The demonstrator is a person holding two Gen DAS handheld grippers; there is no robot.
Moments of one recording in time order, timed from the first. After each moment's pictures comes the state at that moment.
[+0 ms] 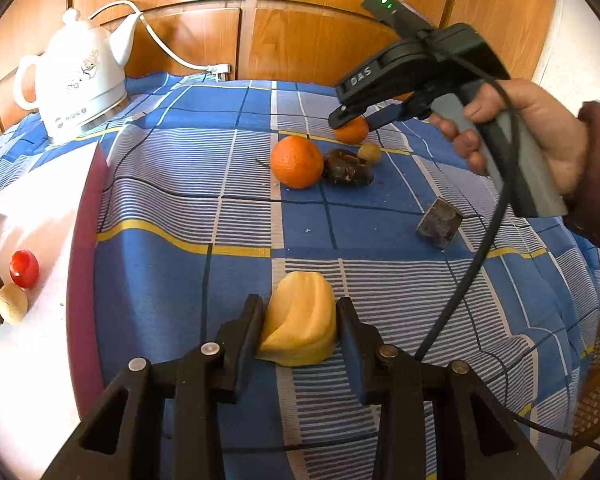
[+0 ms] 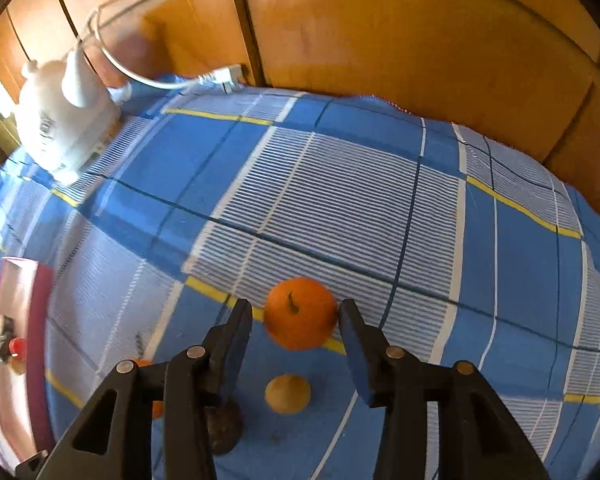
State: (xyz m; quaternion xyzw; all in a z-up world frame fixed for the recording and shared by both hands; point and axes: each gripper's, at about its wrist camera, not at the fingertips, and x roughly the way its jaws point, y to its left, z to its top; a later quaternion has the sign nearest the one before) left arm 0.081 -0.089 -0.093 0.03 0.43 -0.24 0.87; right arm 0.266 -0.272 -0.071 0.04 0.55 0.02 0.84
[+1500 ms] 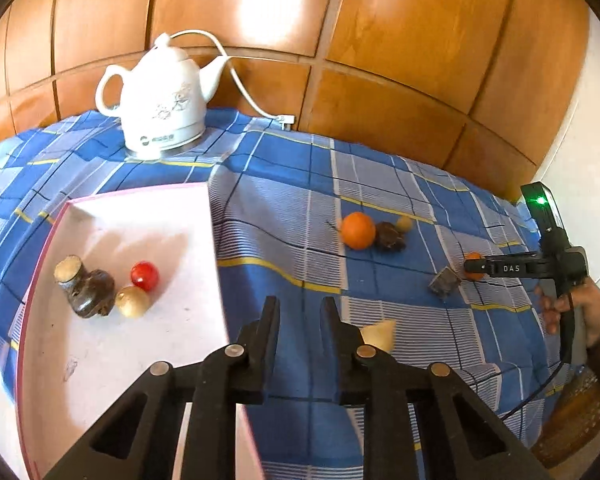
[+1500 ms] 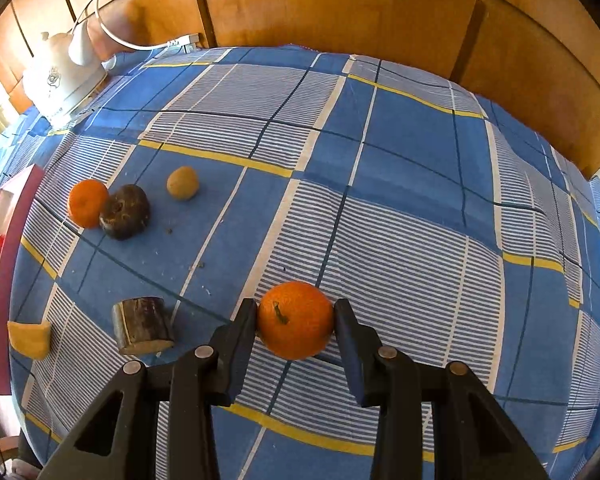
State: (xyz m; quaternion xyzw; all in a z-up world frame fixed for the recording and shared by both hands) left arm 0.064 -0.008 -0.026 -0.03 0.40 -0.19 0.90; right arm 0.125 -0.338 -0.067 0.03 0.56 -0.02 0.83
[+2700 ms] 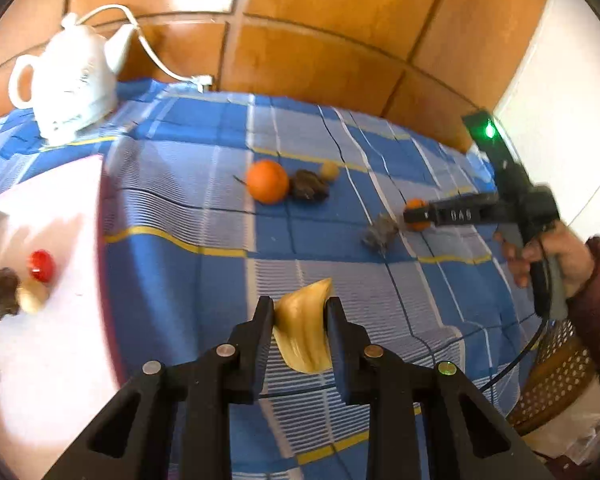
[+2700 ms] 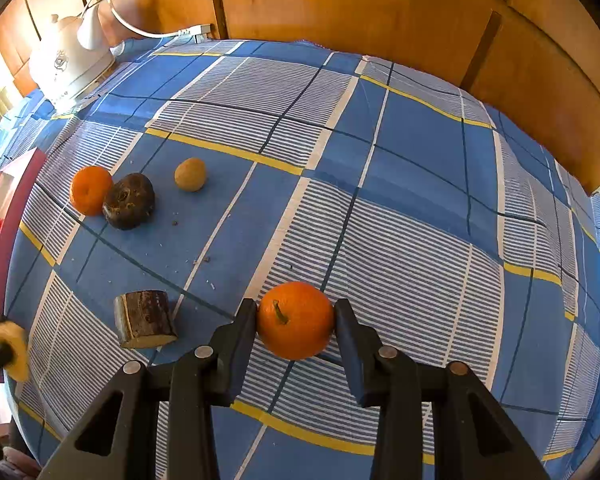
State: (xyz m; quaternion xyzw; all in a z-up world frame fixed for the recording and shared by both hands) left arm 0.057 -0.063 -0.046 -0.01 0.44 -0.29 0.85; right arm 0.125 -0.328 -0.068 0.00 0.56 -0.02 0.83
